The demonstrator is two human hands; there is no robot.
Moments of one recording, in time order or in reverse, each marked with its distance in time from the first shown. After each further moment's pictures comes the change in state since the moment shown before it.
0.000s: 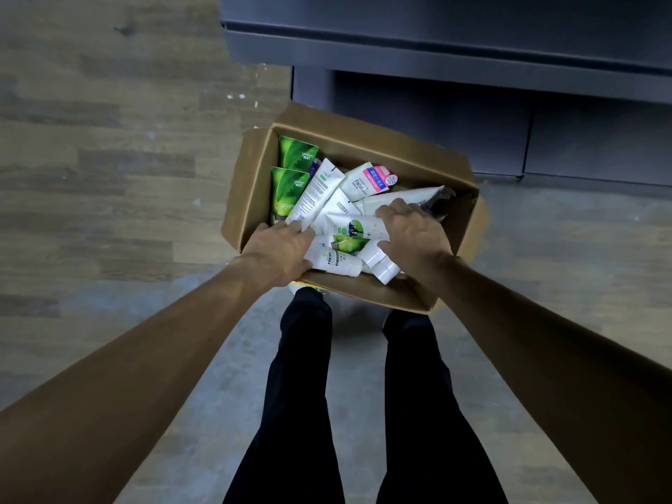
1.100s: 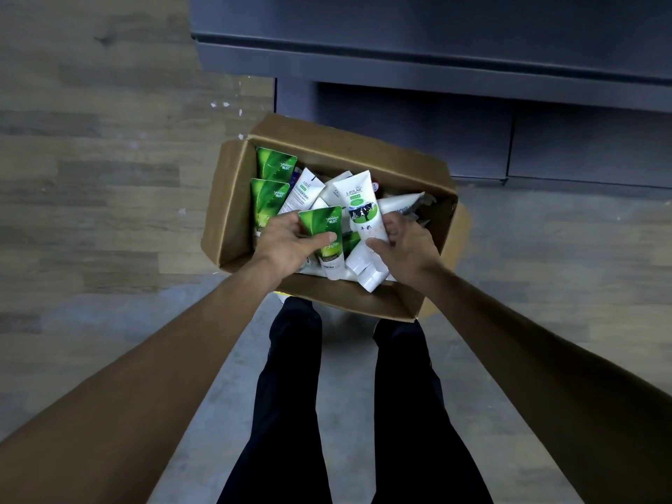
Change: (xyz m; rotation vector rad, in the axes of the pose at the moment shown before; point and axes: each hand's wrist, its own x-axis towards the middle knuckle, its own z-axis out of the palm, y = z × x) left_hand 0.025 0.036 -0.011 -1.467 0.200 -0.313; right_hand -0.008 0.020 0.009 0.665 0.047 0.289
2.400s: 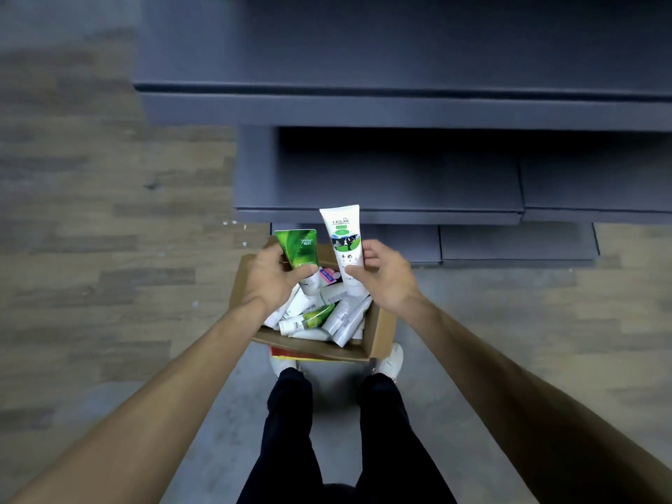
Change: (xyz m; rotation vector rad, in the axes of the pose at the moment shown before) left_hand -0.138 0.158 -0.038 0.095 0.147 0.329; right_hand -0.112 -0.113 -0.163 0.423 0.149 -0.156
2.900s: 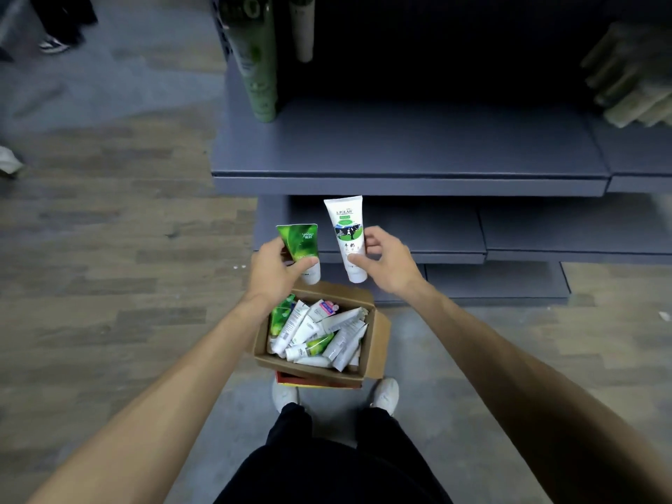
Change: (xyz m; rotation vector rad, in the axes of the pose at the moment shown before) left_hand -0.066 0.107 -0.053 0.053 0.101 0.328; right_hand -0.044 -0.115 -0.061 -0.048 0.042 -0.213
